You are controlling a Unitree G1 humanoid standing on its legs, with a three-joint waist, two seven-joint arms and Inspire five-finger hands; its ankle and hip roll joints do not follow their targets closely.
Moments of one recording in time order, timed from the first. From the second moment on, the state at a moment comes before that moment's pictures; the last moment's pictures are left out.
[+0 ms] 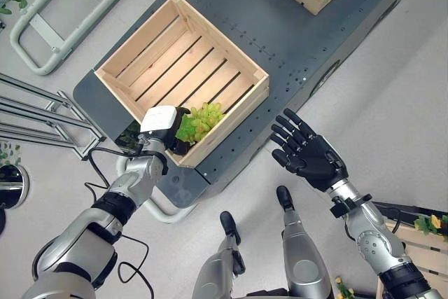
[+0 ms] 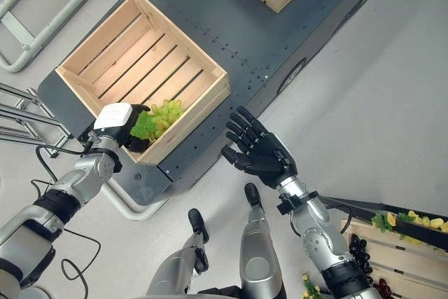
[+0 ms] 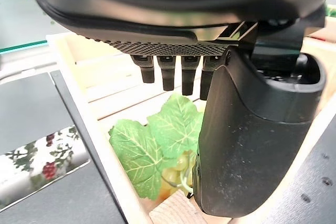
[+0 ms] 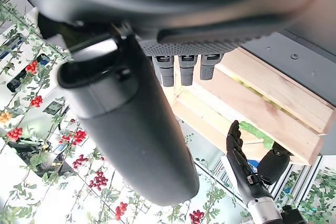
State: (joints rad) left arm -0.67 0.68 -0.63 0.65 0.42 0.13 0.28; right arm -0.07 -0.52 0.23 0.04 1.03 -0.13 0.38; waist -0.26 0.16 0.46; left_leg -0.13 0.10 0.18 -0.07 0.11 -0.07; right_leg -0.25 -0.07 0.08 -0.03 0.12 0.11
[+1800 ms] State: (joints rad) left arm -0.96 0.57 -0.78 1.07 0.44 0.16 0.51; right arm -0.19 -0.38 0.32 0.09 1.03 -0.14 0.38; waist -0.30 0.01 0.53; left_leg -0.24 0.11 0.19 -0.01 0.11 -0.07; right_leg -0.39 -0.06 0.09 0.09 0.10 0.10
